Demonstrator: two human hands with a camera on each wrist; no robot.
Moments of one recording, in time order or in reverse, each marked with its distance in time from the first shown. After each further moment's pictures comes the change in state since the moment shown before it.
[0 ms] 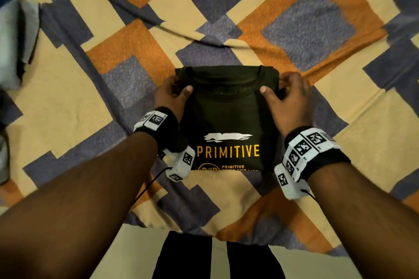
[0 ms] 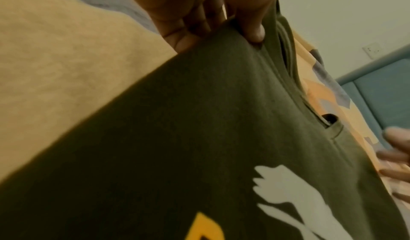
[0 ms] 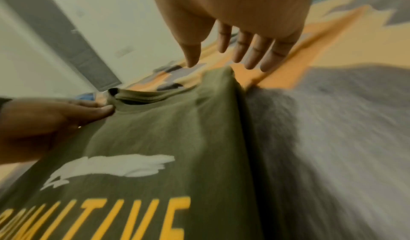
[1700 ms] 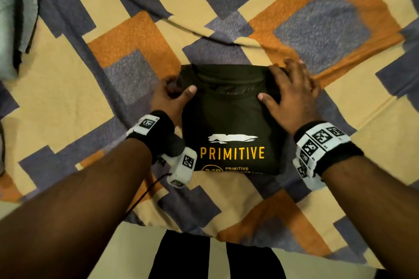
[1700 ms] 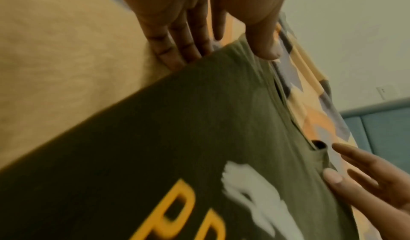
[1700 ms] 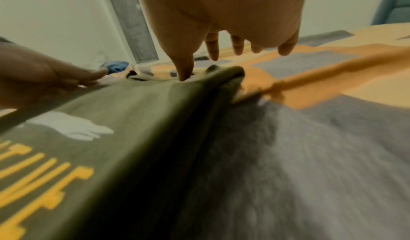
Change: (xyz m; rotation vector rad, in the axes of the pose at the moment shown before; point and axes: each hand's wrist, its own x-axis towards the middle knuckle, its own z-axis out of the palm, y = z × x) left_hand -0.007 -0.009 -0.012 -0.203 -0.004 -0.111; right_hand 0.014 -0.002 -0.003 -0.541 -0.189 -0.271
